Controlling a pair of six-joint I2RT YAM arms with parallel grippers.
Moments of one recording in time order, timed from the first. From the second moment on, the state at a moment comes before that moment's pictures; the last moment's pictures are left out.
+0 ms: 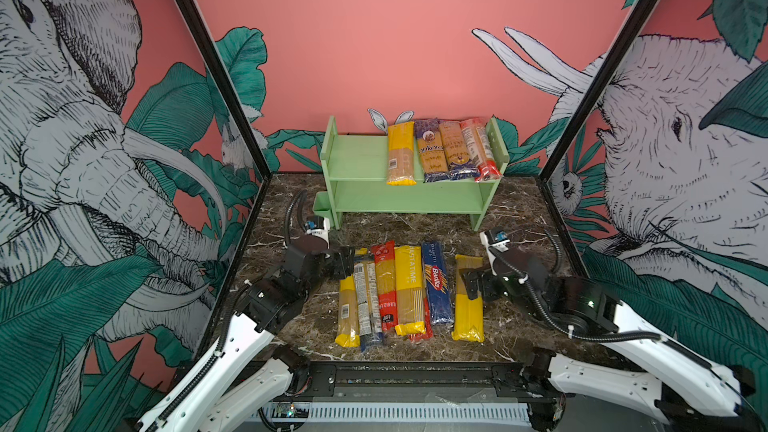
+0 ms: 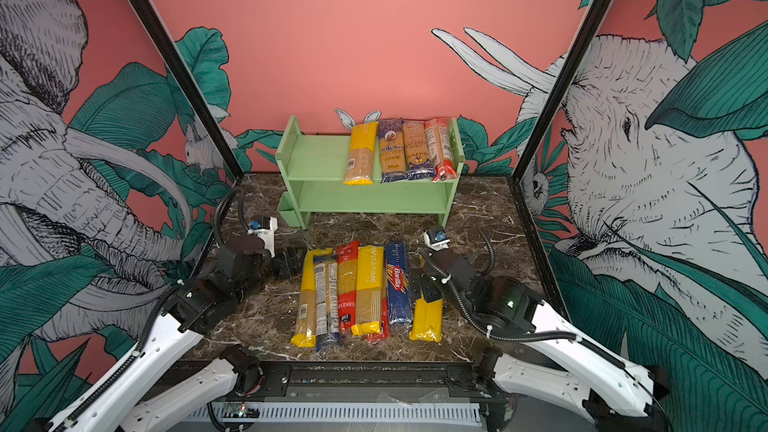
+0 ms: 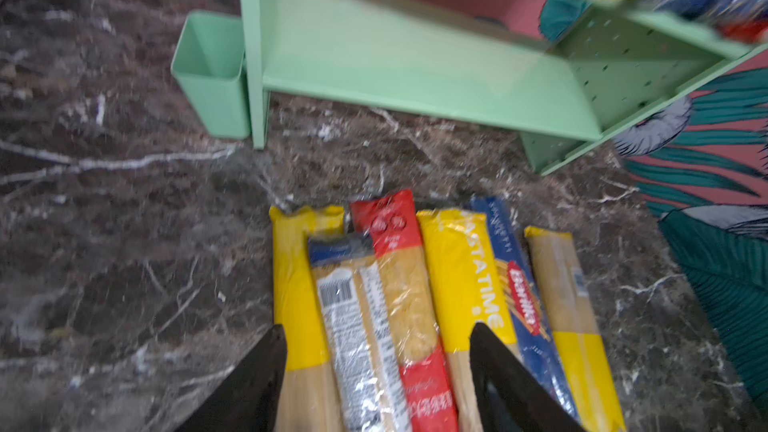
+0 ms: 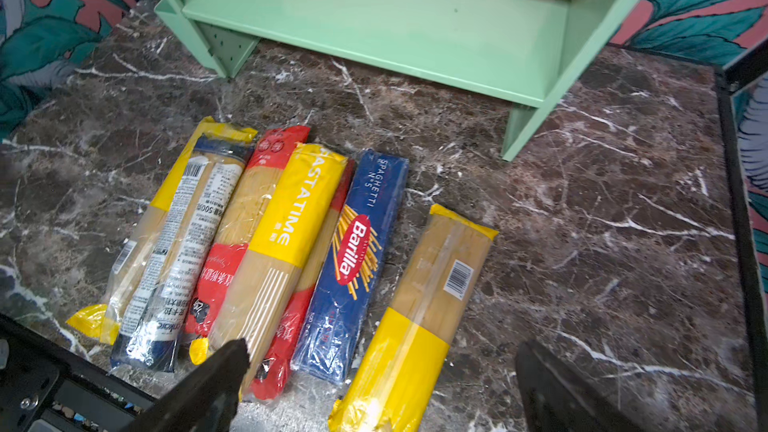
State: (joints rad) left arm -0.61 0.72 0.79 -0.70 -0.17 -0.55; right arm 1.06 0.92 1.08 -0.98 0.47 0.51
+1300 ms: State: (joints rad) left arm -0.99 0.88 0.44 -0.52 -0.13 -0.88; right arm 1.22 1.00 0.96 -0.89 0.69 0.65
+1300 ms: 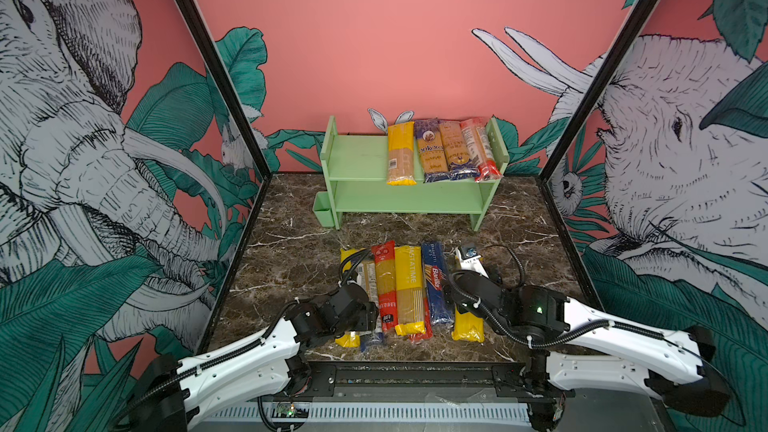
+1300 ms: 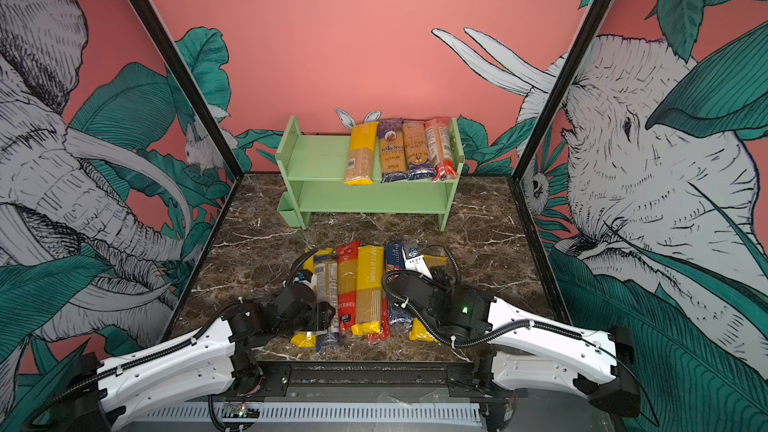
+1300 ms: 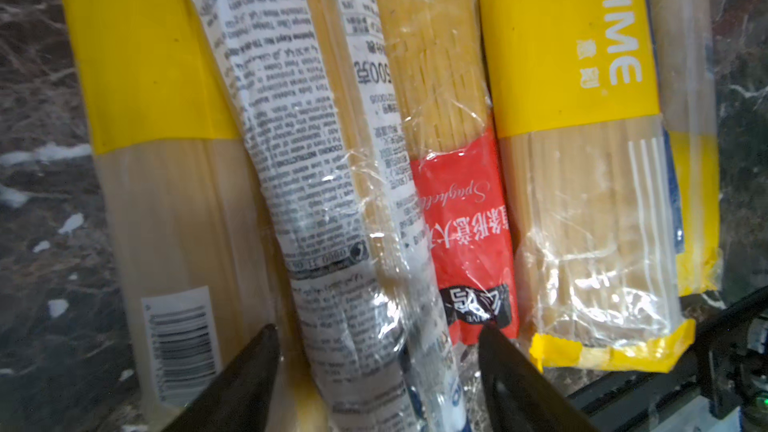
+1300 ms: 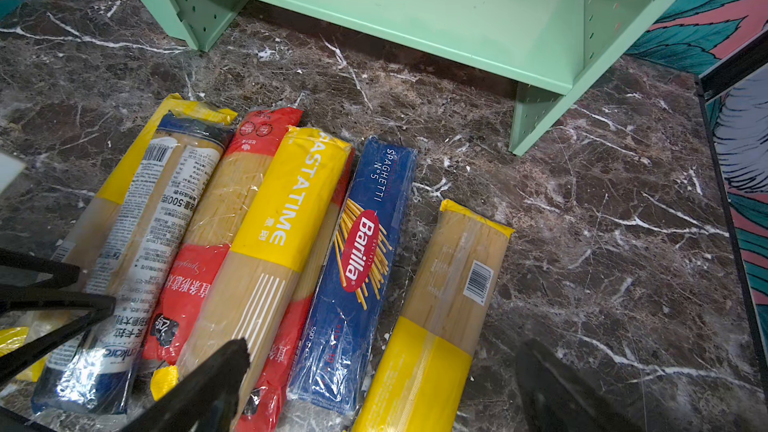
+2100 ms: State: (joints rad) left arm -1.00 1.27 0.54 -0.38 -0.16 -0.90; right arm 1.16 0.79 0.82 -0.89 0.69 0.64
